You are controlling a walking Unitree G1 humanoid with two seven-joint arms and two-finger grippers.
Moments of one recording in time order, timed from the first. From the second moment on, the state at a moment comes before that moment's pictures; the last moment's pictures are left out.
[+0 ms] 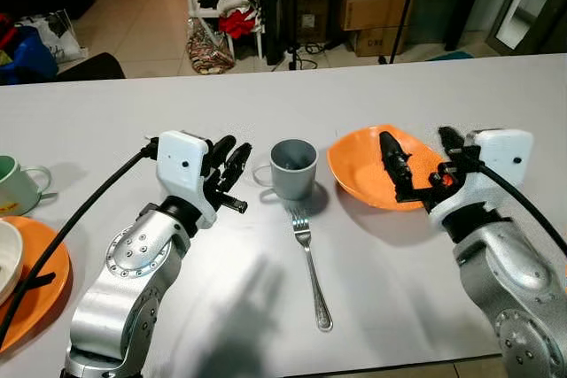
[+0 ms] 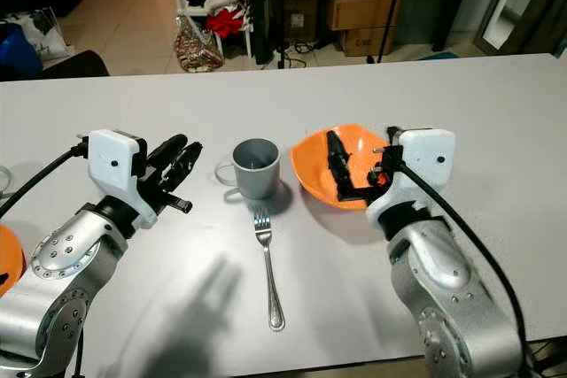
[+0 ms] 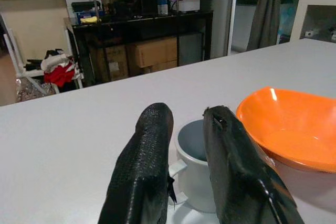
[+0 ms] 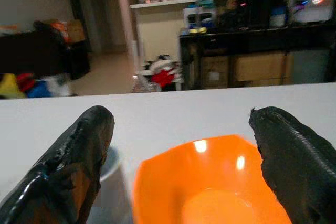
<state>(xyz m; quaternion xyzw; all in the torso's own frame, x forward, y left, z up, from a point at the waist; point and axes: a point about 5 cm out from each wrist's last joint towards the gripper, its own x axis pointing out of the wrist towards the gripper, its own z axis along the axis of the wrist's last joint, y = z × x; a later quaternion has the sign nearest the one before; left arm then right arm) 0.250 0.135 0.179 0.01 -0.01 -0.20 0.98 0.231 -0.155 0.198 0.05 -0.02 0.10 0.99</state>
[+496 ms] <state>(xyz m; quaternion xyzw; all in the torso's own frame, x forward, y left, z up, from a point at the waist) 0.250 0.133 0.179 0.01 -0.01 -0.21 0.98 0.228 -0.153 0.193 0.06 -0.01 0.12 0.99</state>
